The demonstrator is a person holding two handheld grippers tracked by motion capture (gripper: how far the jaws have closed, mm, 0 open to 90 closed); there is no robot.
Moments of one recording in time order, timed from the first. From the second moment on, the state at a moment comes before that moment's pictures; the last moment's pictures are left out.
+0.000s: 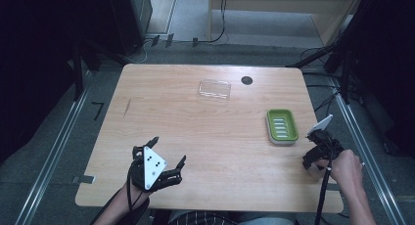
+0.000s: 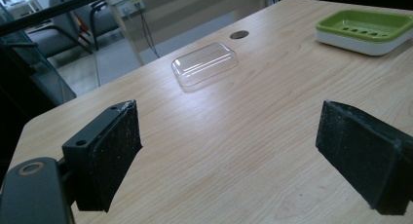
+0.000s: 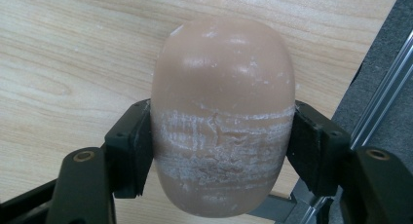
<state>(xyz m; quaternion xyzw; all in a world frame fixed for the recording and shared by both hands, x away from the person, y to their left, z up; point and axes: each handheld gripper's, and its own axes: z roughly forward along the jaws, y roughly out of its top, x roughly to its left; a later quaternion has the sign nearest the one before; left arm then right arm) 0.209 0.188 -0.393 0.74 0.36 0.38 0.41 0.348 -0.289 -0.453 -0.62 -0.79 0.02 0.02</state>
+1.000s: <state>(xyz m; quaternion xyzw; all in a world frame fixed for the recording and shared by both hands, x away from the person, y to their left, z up) 0.210 0.188 -0.393 0.75 0.36 0.38 0.41 0.361 -0.278 -0.441 -0.60 -0.80 0.02 0.03</state>
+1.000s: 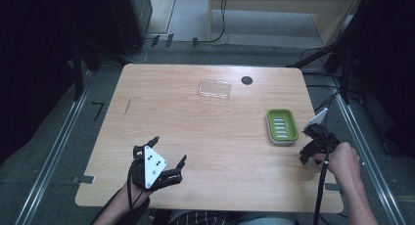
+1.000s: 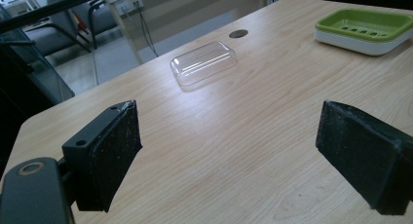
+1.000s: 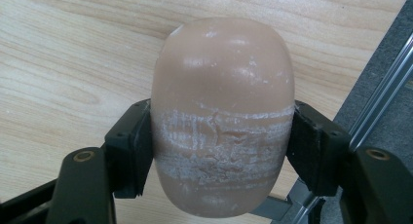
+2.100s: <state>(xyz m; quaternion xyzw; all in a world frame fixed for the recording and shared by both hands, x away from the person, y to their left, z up) 0.210 0.188 -0.393 0.75 0.36 0.38 0.41 0.374 -0.270 -0.419 -0.60 -0.80 0.02 0.02</state>
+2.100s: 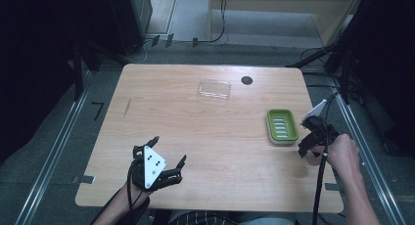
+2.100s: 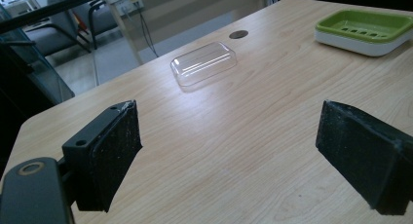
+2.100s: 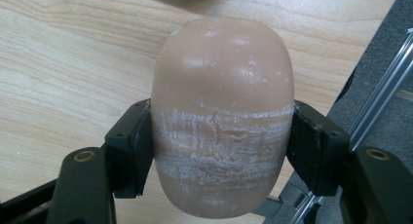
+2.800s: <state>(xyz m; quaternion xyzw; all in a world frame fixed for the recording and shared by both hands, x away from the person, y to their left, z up) 0.210 0.188 -0.393 0.75 0.36 0.38 0.42 0.390 -0.258 -0.406 -0.59 -0.81 0.02 0.02</state>
